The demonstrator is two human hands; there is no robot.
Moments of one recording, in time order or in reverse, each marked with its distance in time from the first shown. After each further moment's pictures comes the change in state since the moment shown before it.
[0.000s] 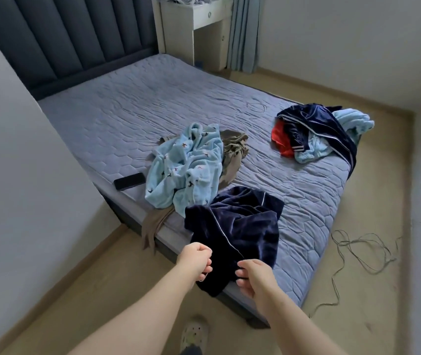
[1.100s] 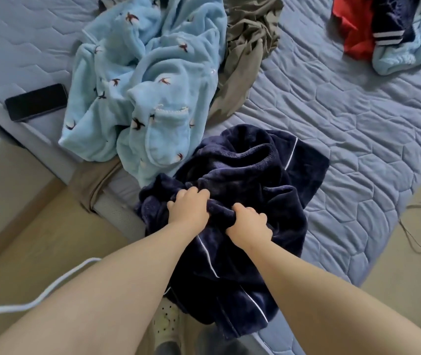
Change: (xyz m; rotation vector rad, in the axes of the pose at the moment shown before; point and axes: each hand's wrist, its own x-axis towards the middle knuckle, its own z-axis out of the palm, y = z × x) left_hand 0.386 -0.003 0.135 1.085 -0.038 0.168; right_hand 0.404 -0.042 0.011 -1.295 -0.089 -0.082
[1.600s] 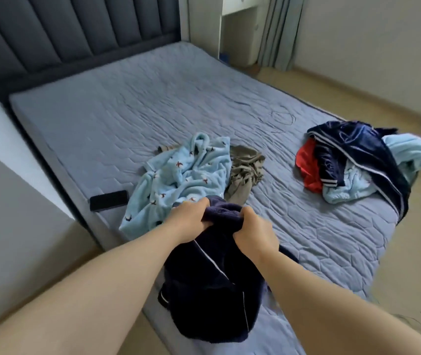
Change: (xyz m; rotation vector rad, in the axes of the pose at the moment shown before) left_hand -0.115 0.017 -0.234 -0.120 0.272 0.211; right_hand -0.152 -0.084 -0.187 0.087 0.421 -0.327
